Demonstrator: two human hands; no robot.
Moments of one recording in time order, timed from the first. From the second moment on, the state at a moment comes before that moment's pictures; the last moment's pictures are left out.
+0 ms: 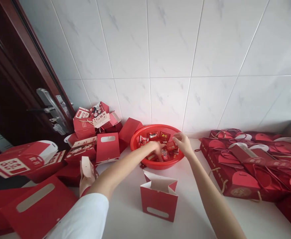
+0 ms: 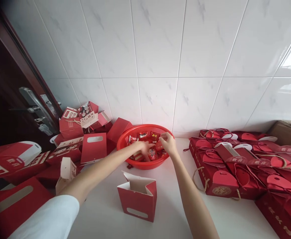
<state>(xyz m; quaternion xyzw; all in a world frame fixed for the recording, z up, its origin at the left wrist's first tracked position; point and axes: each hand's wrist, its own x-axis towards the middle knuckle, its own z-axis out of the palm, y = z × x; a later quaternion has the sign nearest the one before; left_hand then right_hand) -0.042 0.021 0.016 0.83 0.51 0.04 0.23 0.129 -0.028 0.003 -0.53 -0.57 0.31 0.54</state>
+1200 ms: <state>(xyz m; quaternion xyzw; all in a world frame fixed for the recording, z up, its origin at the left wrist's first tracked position) -0.064 0.046 0.014 0.84 0.50 0.19 0.12 0.122 -0.027 0.007 -0.43 -0.41 0.46 0.67</state>
